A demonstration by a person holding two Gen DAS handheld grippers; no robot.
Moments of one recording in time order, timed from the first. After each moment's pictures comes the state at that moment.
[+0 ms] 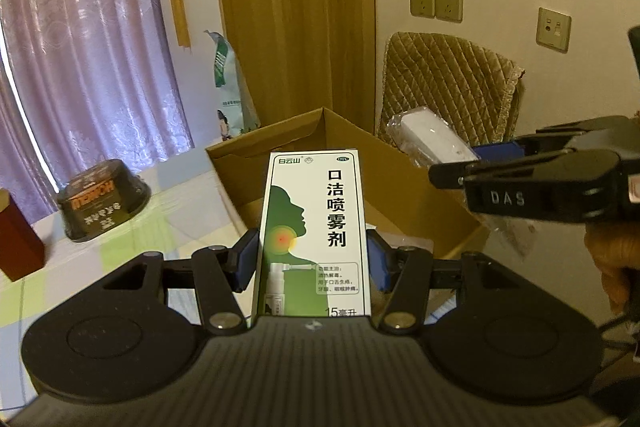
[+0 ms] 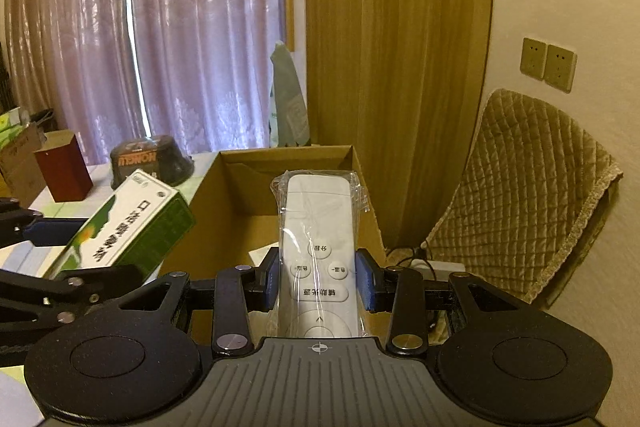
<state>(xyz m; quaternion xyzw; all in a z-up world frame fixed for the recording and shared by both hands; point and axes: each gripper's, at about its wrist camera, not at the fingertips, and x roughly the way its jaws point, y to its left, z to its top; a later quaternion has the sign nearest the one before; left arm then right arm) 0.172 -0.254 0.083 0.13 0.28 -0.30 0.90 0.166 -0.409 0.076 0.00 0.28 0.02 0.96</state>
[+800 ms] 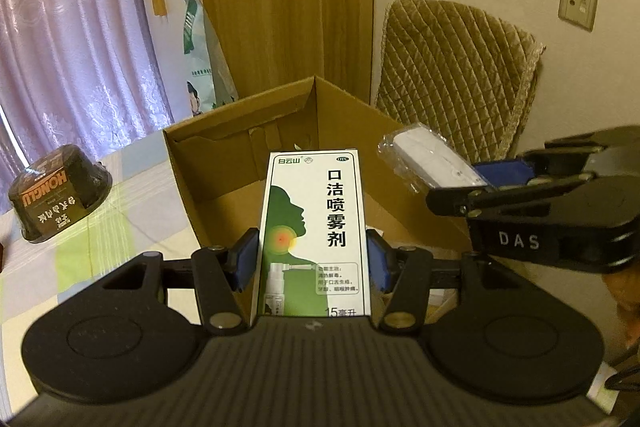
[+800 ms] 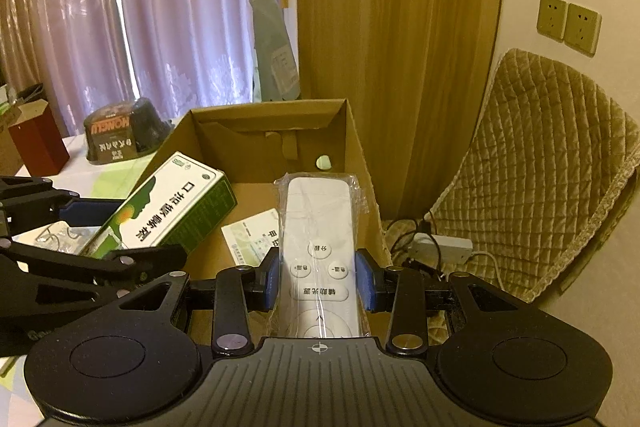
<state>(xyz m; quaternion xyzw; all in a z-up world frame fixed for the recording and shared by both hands) 0.236 -0.300 0.029 0.15 0.31 -0.31 0.89 0.222 -0.429 0.028 0.00 0.34 0.02 0.94</state>
